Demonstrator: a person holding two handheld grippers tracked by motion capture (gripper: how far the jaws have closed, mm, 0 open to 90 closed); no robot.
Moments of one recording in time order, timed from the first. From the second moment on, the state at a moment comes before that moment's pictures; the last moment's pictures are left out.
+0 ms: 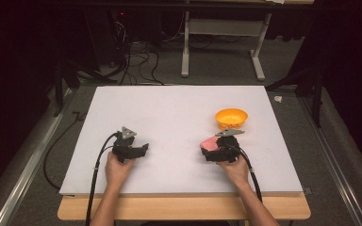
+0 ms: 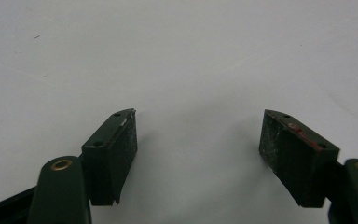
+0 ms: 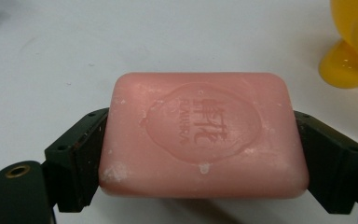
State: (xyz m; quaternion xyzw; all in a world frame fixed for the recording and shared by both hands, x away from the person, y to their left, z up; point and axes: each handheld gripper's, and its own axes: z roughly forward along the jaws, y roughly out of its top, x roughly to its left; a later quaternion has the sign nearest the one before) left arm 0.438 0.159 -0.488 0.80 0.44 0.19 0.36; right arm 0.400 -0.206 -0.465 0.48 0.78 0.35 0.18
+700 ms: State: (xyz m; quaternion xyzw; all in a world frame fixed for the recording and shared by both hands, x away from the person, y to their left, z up) left arm 0.438 0.159 -0.488 0.80 0.44 0.19 0.36; right arm 0.390 -0.230 -0.456 0.50 0.77 0.36 0.18
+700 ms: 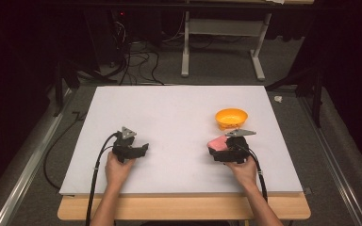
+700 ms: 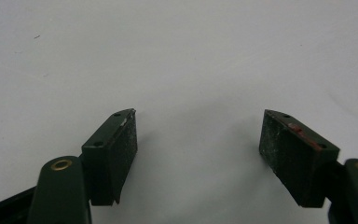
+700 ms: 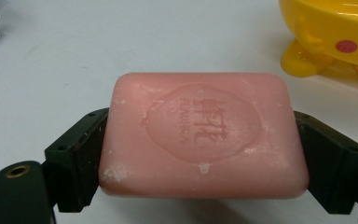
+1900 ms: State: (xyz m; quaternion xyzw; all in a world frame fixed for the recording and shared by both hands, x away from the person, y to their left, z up) left arm 0.438 0.159 -0.488 0.80 0.44 0.19 0.36; right arm 0.385 -0.263 -0.437 0.52 0.74 0.38 0.18
